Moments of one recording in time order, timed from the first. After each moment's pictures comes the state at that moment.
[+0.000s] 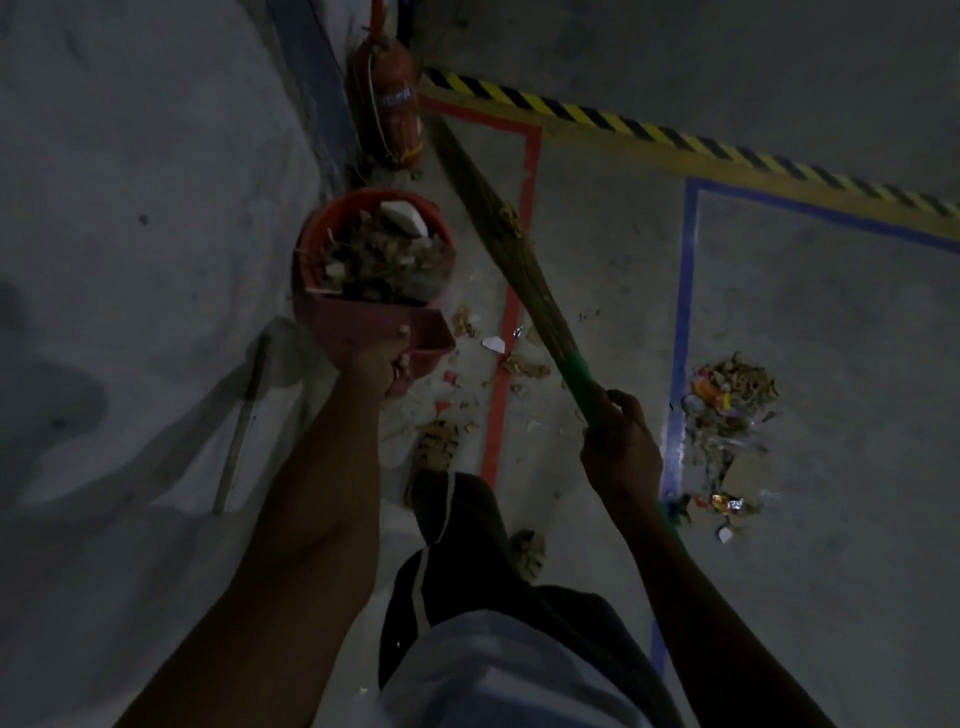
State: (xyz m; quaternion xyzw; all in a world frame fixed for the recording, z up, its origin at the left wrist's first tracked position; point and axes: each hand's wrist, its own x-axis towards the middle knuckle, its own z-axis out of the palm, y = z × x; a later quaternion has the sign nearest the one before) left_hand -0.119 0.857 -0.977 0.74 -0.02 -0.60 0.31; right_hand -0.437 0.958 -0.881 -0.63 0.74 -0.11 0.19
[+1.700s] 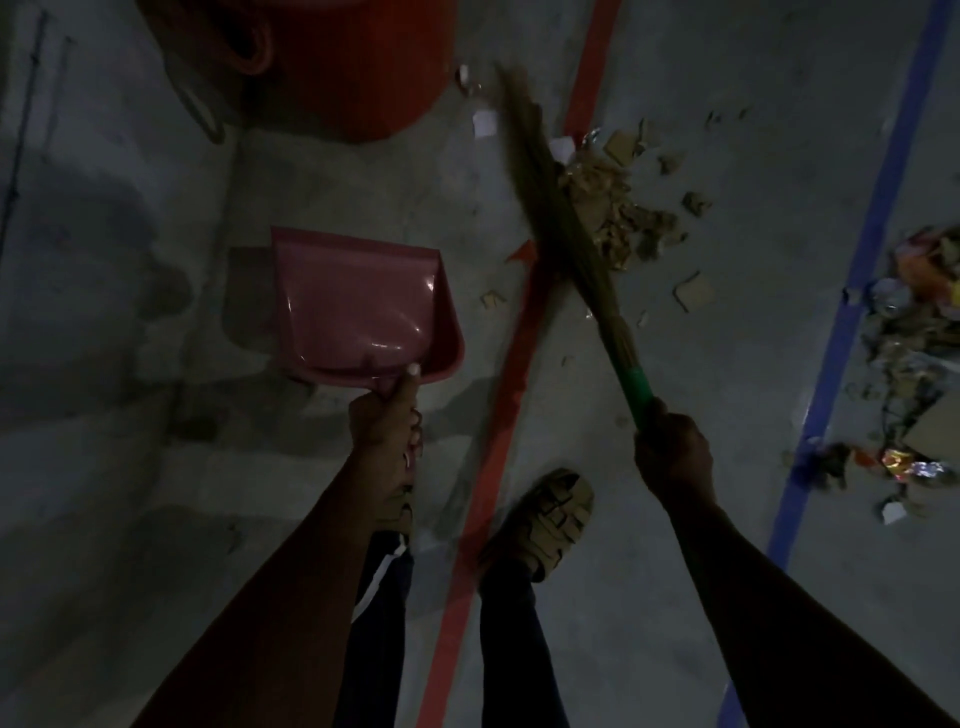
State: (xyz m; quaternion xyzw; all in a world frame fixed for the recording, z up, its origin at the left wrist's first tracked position) left_hand -0.243 1.105 -1.339 0.79 0.05 -0.51 0.34; right_hand -0.564 1.083 -1.374 -0.57 0.75 0.09 0.31
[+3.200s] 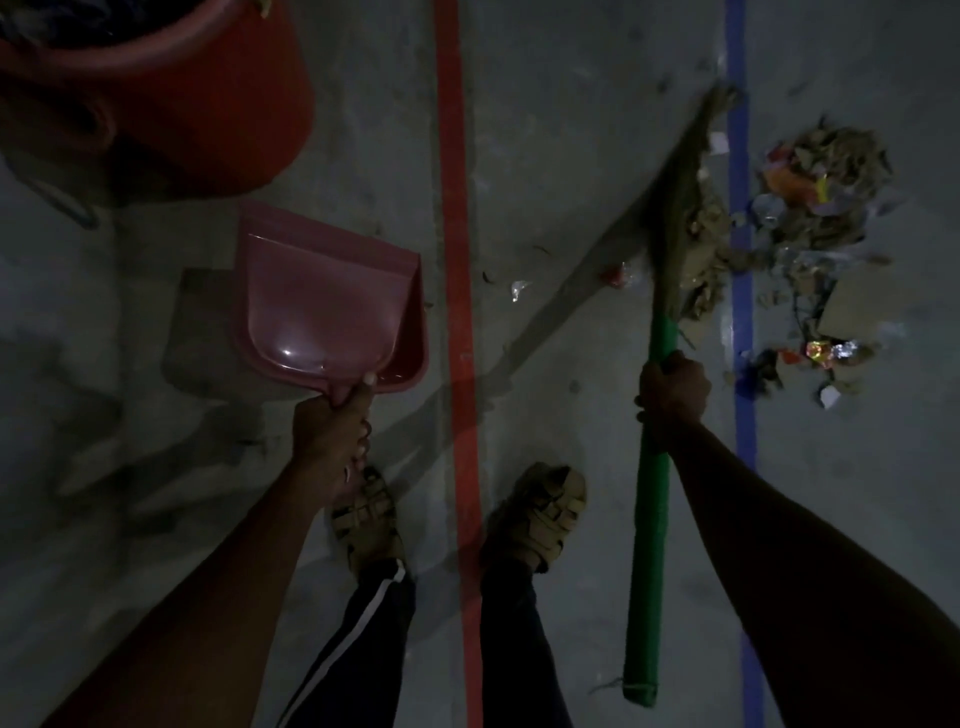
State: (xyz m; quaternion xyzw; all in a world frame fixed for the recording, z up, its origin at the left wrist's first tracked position) left_hand -0.229 1.086 -1.331 0.77 -0.10 -0.57 0.27; right_hand -0.594 1.067 -1.353 -0.22 0.92 -0.09 0.32
